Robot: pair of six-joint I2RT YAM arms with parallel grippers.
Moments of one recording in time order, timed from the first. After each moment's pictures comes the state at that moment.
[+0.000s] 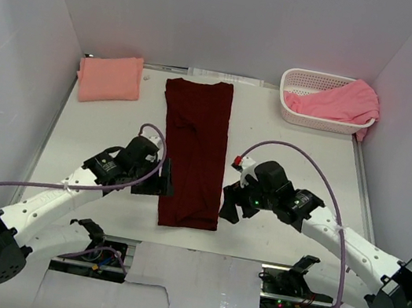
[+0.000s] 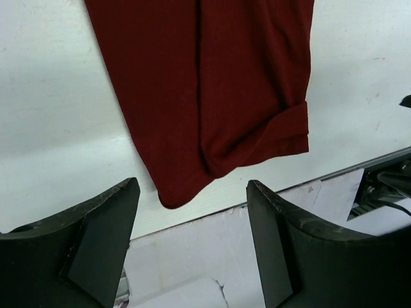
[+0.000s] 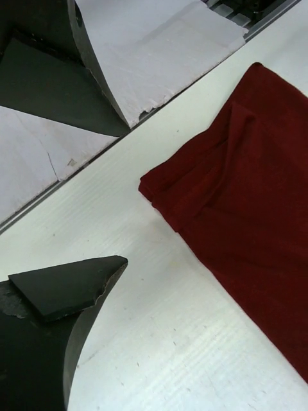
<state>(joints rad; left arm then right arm) -0.63 0.99 0.78 -0.73 0.07 -0.68 0.81 1.08 0.72 -0.46 -0.31 0.19</state>
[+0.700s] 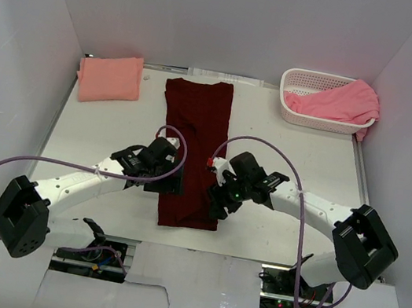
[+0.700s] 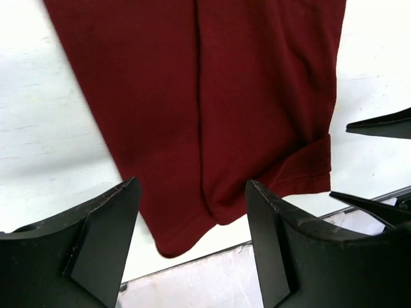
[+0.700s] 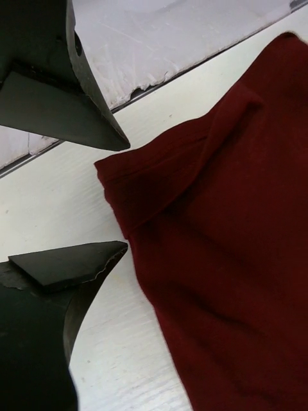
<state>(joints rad) -0.71 1.23 0.80 -0.59 -0.01 -0.66 0.83 1.45 0.82 -0.38 -0.44 -0.03</state>
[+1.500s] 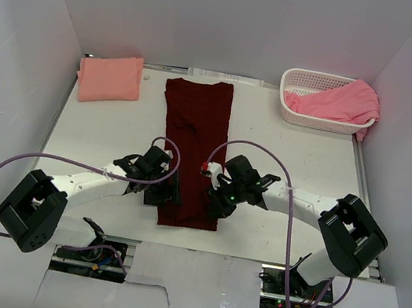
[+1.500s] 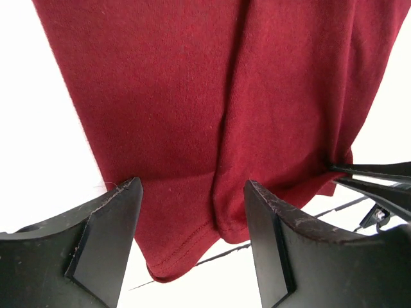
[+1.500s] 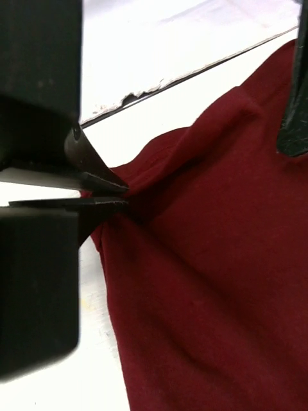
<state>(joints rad) -0.64 1.29 0.61 -0.39 0.17 -0.78 0.85 1.54 0.80 -0.26 -0.54 -0.03</state>
